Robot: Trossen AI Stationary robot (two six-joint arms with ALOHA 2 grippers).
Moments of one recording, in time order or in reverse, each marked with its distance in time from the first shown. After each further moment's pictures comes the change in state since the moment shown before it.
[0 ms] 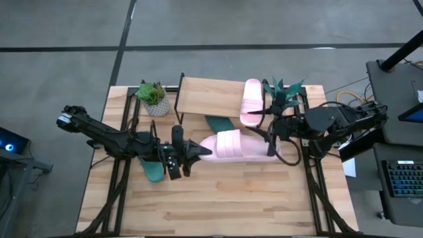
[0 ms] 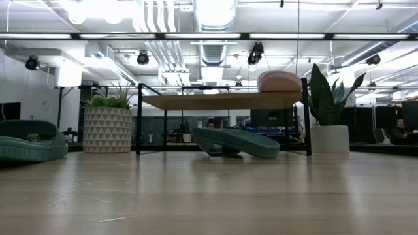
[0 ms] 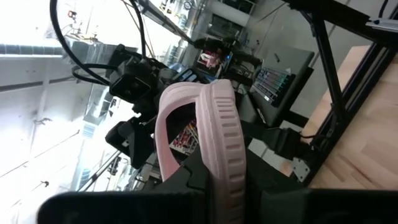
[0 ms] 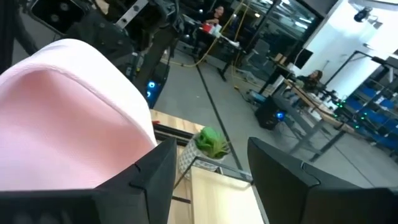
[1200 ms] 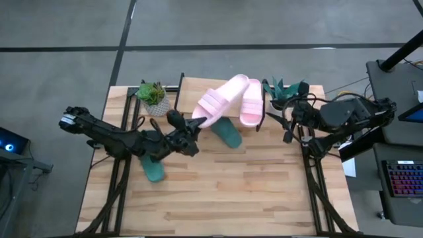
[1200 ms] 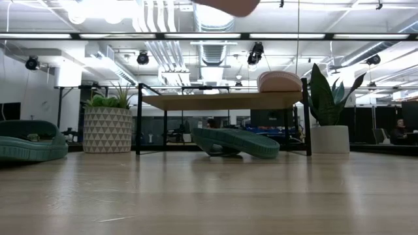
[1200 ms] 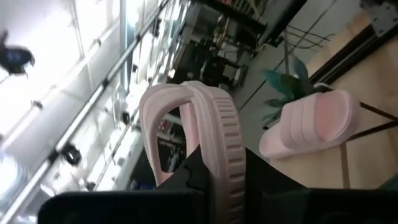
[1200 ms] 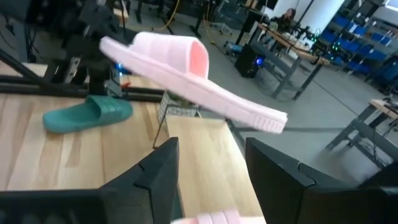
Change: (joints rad) left arm 0.056 0.054 0.007 -0.015 -0.615 -0.017; right arm 0.002 -0.152 -0.003 -0.341 0.171 0.299
